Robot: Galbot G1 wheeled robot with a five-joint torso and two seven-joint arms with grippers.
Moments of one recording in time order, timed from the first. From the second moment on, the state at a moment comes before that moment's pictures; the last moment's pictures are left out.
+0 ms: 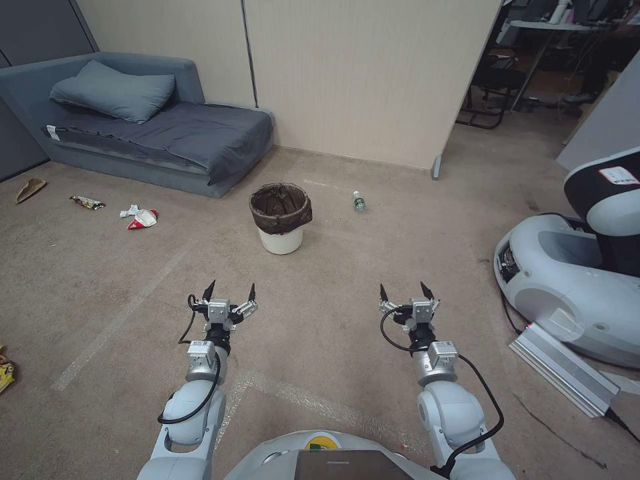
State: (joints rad) left arm 1.55 -1.50 -0.55 -2.00 0.00 0.00 0.00; right arm -1.55 1.50 0.55 2.00 0.00 0.00 0.00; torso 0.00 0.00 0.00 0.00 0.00
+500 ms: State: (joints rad) left arm 1.55 -1.50 -0.55 -2.00 0.00 0.00 0.00; right arm -1.55 1.50 0.55 2.00 0.00 0.00 0.00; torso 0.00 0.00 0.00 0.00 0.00
